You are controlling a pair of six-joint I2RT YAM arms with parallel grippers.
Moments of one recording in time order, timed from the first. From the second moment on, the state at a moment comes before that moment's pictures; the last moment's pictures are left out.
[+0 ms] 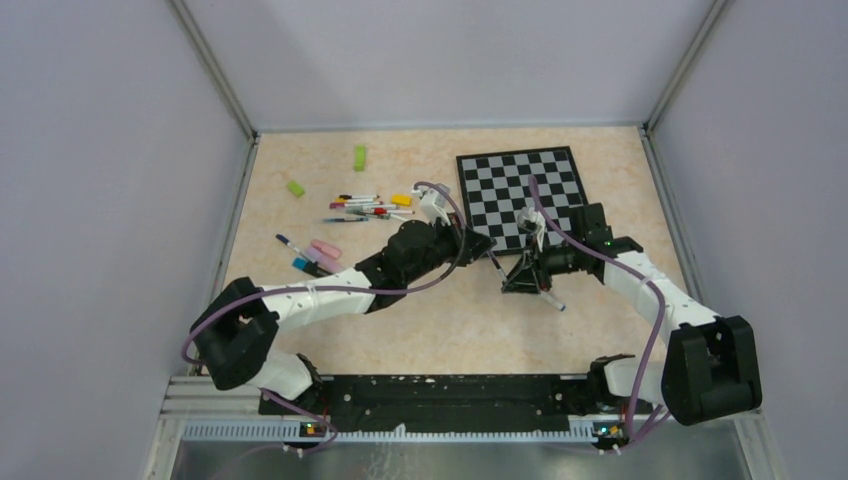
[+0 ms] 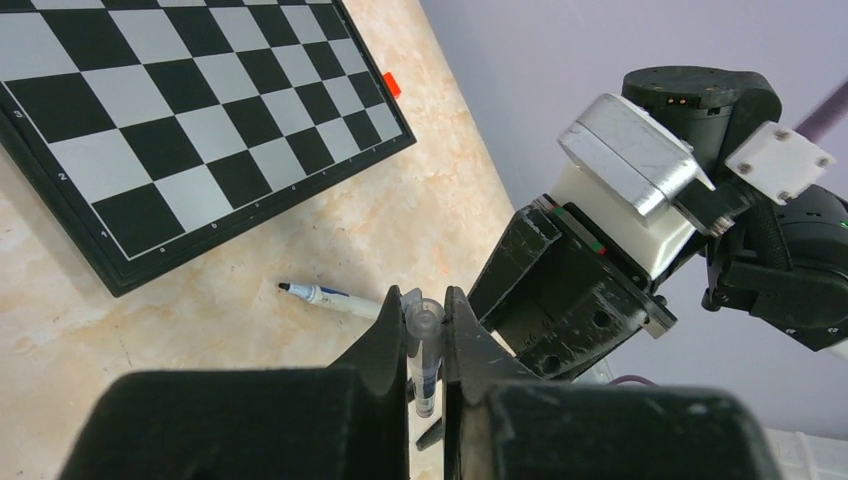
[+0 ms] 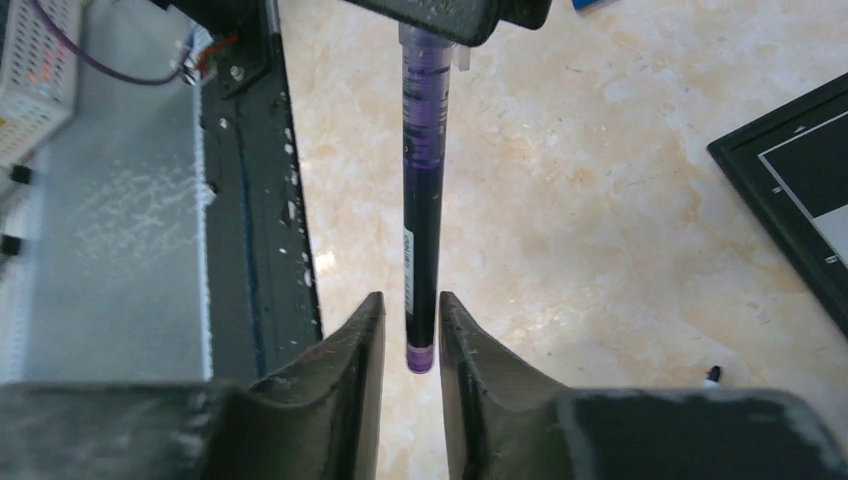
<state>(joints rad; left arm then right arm) -0.91 1.45 0.82 0.49 -0.01 -0.86 0.22 1.23 0.73 -0.50 -1.10 -0.44</state>
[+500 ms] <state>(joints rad) -0.95 1.51 0.82 0.57 -0.01 -0.87 0.22 1.23 0.73 -0.43 -1.20 -0.32</state>
